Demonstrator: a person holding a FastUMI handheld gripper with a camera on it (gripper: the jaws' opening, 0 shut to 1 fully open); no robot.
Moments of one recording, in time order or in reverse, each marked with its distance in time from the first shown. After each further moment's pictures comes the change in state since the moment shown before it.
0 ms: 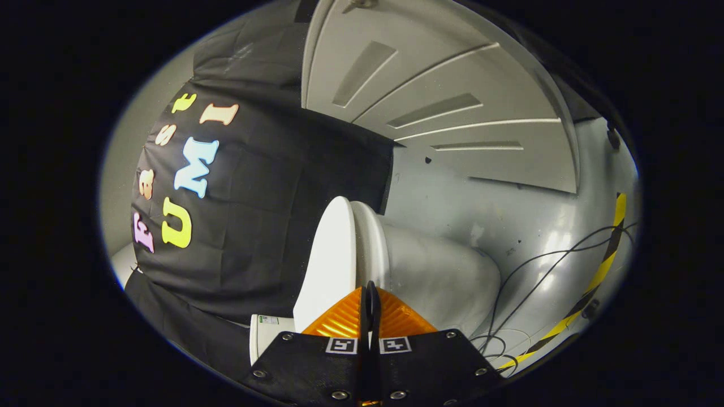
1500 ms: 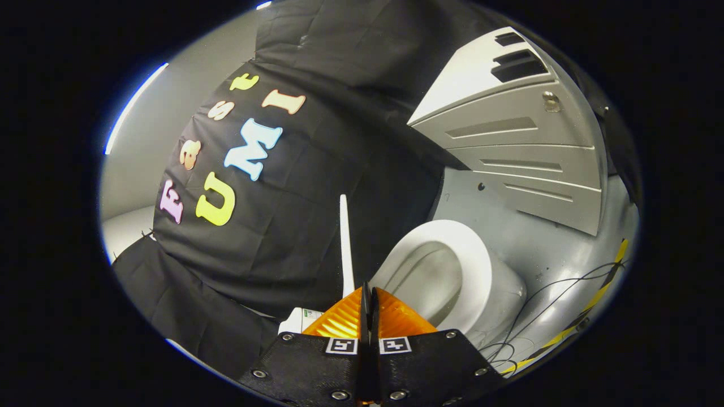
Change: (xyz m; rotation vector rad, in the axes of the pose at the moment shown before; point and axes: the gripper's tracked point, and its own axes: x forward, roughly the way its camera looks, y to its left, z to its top) arm -0.055 0.154 0.006 -0.198 -0.042 0.137
